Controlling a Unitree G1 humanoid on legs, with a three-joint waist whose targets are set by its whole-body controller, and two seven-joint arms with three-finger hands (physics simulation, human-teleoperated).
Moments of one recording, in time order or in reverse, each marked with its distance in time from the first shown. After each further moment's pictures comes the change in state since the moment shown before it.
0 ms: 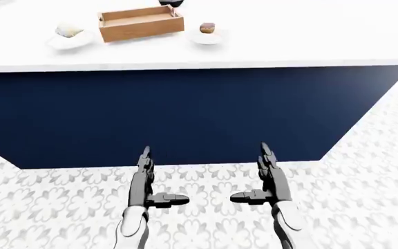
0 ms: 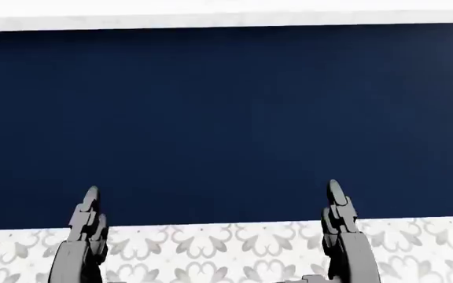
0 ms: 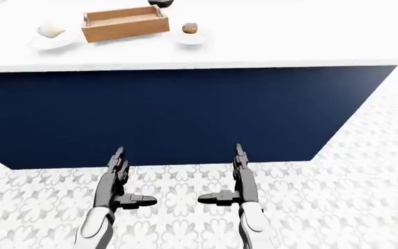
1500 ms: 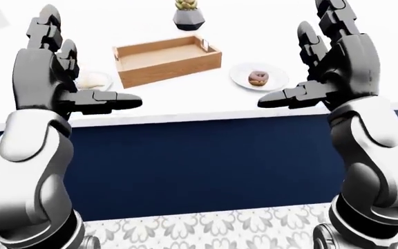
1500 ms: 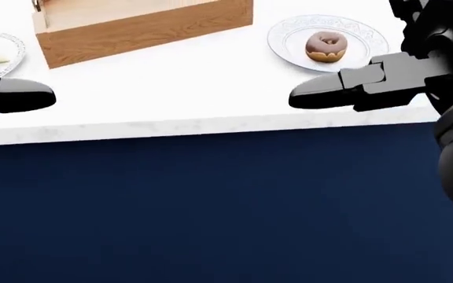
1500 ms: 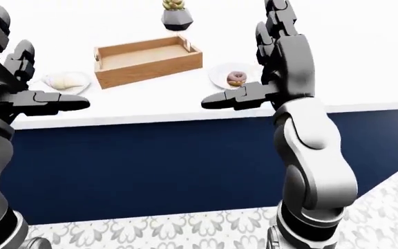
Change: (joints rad) left arm -0.654 0.379 0.270 -0.705 -0.144 0.931 0.063; right arm -0.696 -0.278 -0.163 -0.694 0.191 0.809 -0.020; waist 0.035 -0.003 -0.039
